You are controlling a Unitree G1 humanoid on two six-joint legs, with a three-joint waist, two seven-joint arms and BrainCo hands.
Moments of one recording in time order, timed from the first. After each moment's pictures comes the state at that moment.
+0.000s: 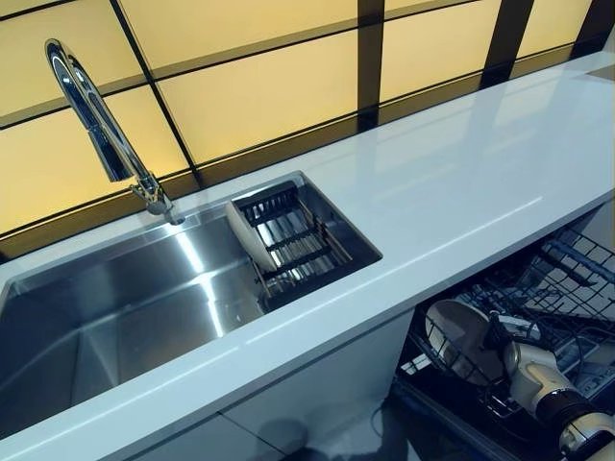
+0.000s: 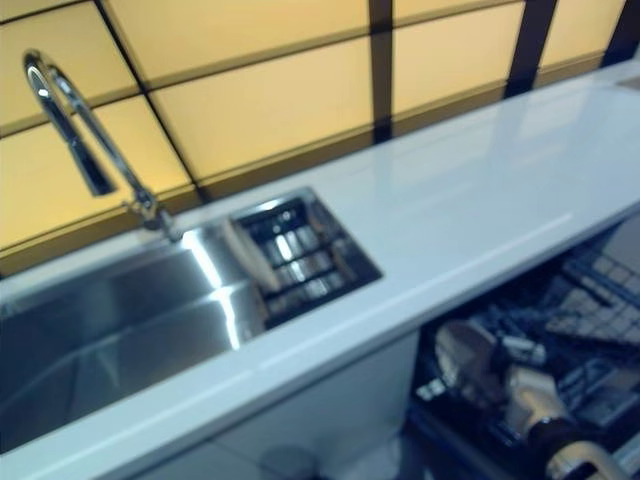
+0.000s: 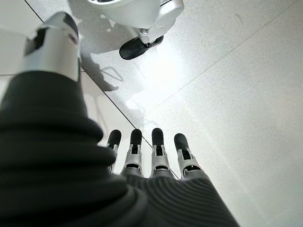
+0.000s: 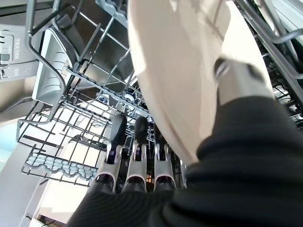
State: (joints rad) left arm 0.06 0.29 -0.21 1.09 -0.01 0.25 -0.06; right arm -0.41 -0.76 0.48 0.68 -0.58 0.40 -0.05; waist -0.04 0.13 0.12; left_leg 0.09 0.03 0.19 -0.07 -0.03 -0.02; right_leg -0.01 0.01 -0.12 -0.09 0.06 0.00
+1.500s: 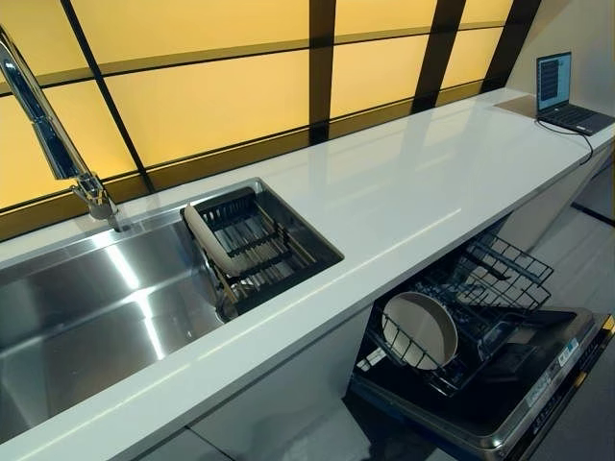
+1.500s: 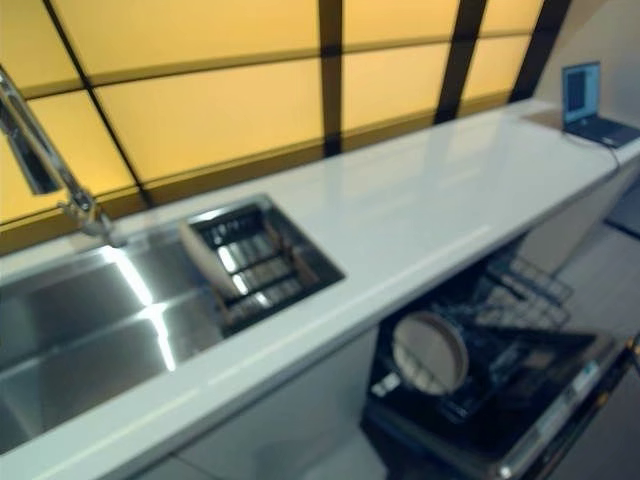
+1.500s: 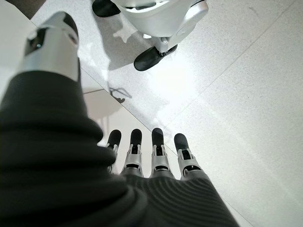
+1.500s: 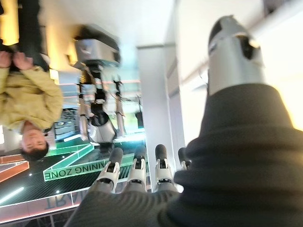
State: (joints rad) left arm 0.04 0.33 -0.21 1.10 -0.04 0.27 -0.04; right arm -0.61 -1.32 0.11 0.68 -0.24 0.46 -0.14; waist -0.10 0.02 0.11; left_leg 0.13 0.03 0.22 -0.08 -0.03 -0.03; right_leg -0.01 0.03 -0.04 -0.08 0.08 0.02
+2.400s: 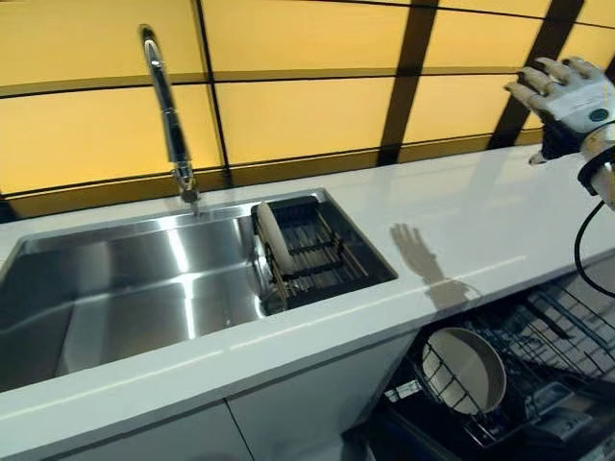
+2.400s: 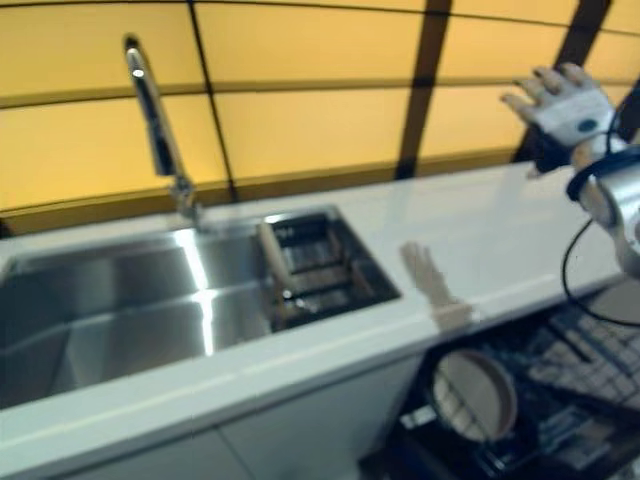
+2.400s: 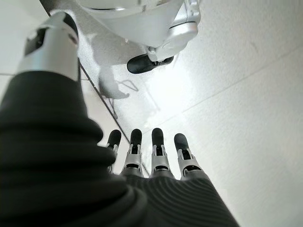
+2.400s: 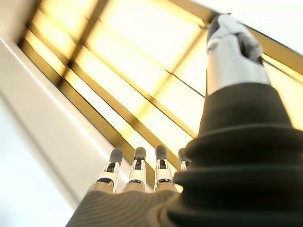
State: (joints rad) left arm 0.05 0.33 -0.21 1.16 -0.06 0.25 -0.04; right arm -1.13 -1.35 0.71 0.29 -0.81 -0.06 -0.15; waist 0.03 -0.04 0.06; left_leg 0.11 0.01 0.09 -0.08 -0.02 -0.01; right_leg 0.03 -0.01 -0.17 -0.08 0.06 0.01
